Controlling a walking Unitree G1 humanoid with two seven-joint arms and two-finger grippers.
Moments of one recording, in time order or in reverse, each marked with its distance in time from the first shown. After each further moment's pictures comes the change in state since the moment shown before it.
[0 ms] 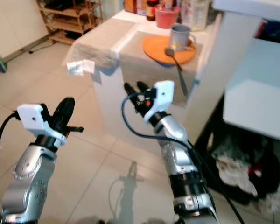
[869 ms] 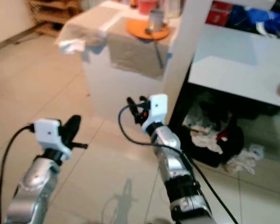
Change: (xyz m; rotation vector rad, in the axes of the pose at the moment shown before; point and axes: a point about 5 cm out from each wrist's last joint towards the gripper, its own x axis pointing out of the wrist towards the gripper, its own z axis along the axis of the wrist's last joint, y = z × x) left arm -0.019 -0.002 -0.037 0.111 0.153 -0.005; right arm -0.011 -0.009 -0.044 -0.066 0.144 -0.118
